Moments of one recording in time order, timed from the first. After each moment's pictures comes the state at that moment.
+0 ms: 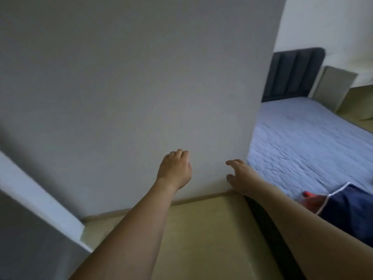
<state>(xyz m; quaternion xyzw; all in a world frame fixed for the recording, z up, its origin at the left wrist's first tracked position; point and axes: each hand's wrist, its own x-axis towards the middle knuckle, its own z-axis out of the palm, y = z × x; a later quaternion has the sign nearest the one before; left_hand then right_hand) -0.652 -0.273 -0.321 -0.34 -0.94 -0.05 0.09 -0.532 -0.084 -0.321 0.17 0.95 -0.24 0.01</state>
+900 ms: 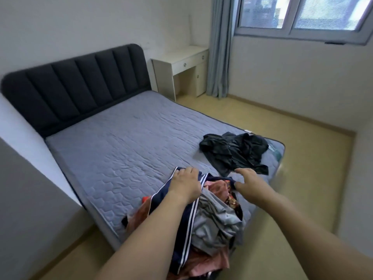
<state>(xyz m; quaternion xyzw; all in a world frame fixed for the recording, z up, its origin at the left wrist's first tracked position) -0.219 0.534 -0.399 -0.62 -0.78 -0.01 -0.06 -0.017 0.608 -0.374 0.52 0.80 -0.30 -0.04</state>
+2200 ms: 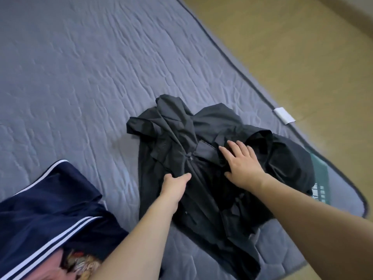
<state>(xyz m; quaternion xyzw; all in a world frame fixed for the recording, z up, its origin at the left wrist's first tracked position) -0.174 1.257 -0.930 0.17 -0.78 -0.38 -0.46 -0.062 1.449 -0.929 0.23 0.94 -0.12 0.23</state>
